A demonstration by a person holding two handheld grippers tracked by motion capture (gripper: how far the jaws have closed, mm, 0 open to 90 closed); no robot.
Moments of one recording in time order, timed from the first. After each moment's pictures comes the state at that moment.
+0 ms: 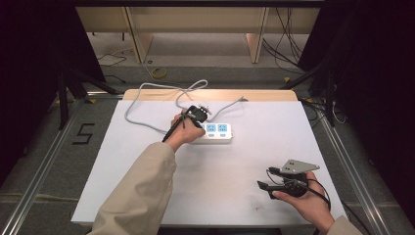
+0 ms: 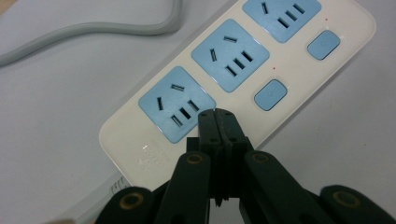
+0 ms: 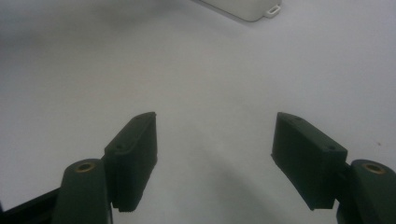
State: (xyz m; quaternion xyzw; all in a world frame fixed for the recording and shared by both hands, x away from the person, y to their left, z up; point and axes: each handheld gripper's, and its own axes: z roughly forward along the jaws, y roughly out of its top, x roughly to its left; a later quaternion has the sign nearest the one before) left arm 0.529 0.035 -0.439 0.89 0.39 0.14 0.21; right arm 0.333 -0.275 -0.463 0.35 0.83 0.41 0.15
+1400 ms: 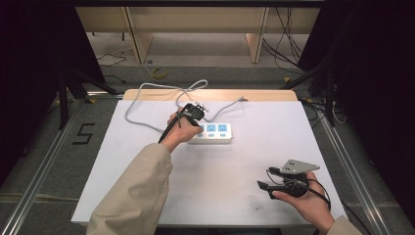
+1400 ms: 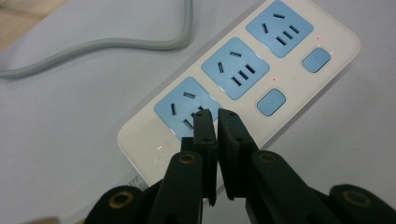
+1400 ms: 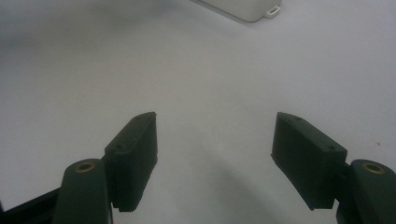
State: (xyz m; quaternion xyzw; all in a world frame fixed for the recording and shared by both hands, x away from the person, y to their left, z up) left arm 0.525 0.049 -0.427 0.87 0.39 0.15 0.24; right arm 0.333 -0.275 -0.462 0.35 0.83 0.41 0.15
